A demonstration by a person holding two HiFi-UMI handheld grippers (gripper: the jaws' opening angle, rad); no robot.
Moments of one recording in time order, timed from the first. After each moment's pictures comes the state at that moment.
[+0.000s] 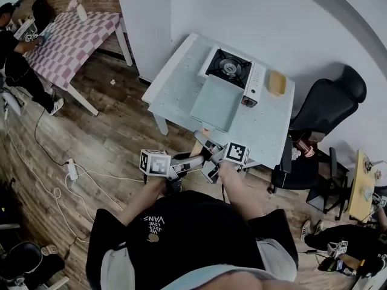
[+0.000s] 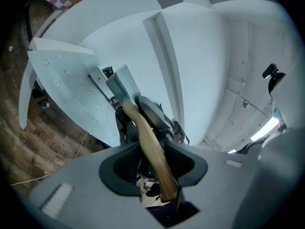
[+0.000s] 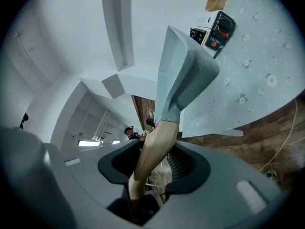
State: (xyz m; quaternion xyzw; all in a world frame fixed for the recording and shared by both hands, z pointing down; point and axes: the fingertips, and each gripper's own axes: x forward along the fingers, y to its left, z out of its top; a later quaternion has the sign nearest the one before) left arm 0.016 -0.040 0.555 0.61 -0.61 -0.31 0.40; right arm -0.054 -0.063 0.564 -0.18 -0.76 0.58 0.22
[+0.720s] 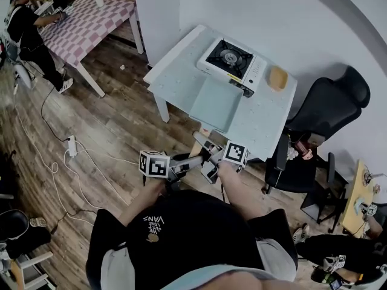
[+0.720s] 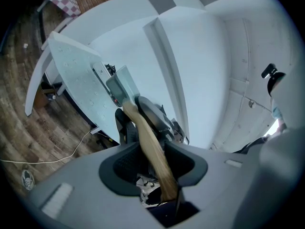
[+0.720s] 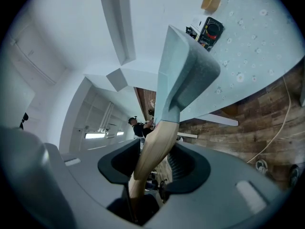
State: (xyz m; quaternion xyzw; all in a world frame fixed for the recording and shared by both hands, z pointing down) left arm 0.112 -0.063 0.555 0.56 -0.65 -0.34 0.38; right arm 0.038 -0.076 0.566 -0.24 -0.74 0.58 0.25
